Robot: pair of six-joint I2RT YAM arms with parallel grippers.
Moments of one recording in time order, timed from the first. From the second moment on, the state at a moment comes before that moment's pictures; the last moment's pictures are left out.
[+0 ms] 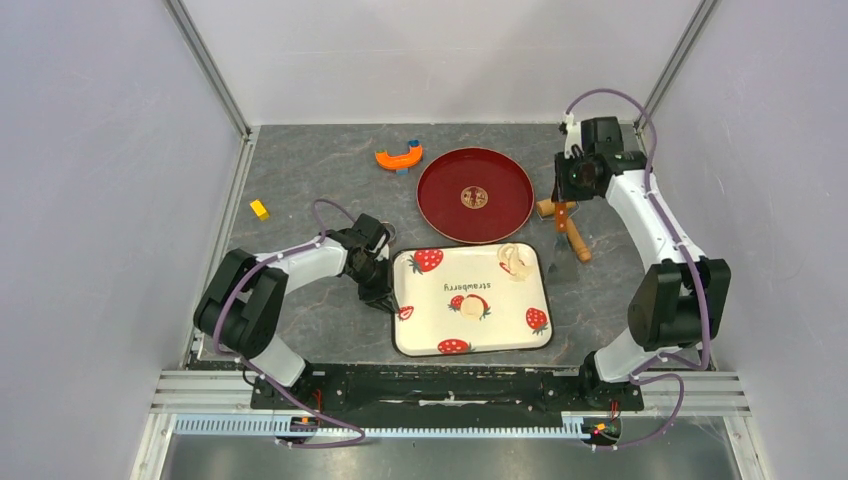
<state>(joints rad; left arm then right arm) -0.49 1.60 0.81 -0.56 0.37 -0.57 0.07 1.59 1.38 -0.75 -0.09 -0.03</state>
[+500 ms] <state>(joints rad) -0.50 1.48 0.87 -0.58 0.28 -0.51 0.13 1.60 1.55 -0.81 -0.19 -0.02</state>
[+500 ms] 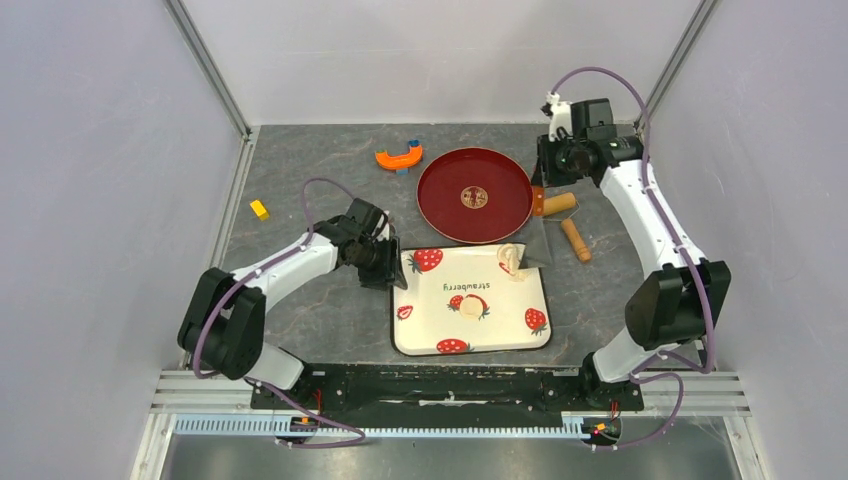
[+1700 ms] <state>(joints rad) -0.40 1.20 1.00 -0.31 0.61 -0.58 0.61 1.78 1.75 -0.54 -0.63 0.32</state>
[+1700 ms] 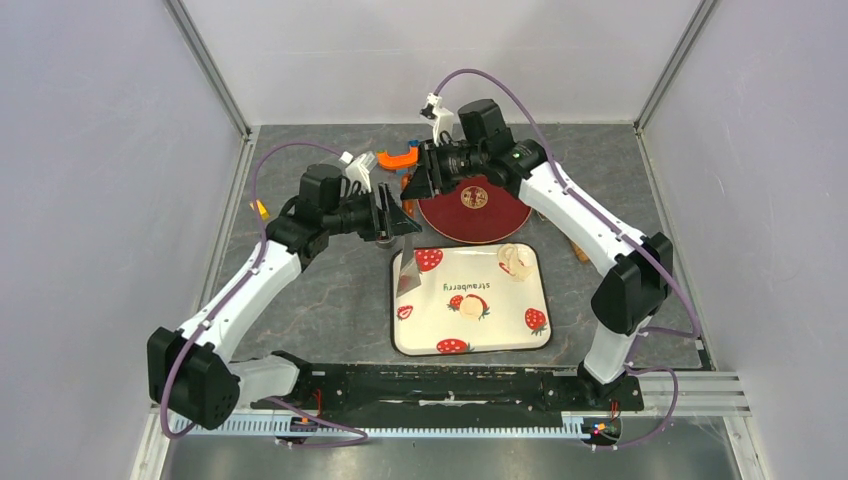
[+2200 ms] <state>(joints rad) -0.45 1.29 1.05 -0.35 0.51 -0.58 0.63 1.82 1.74 -0.53 -0.58 0.40</state>
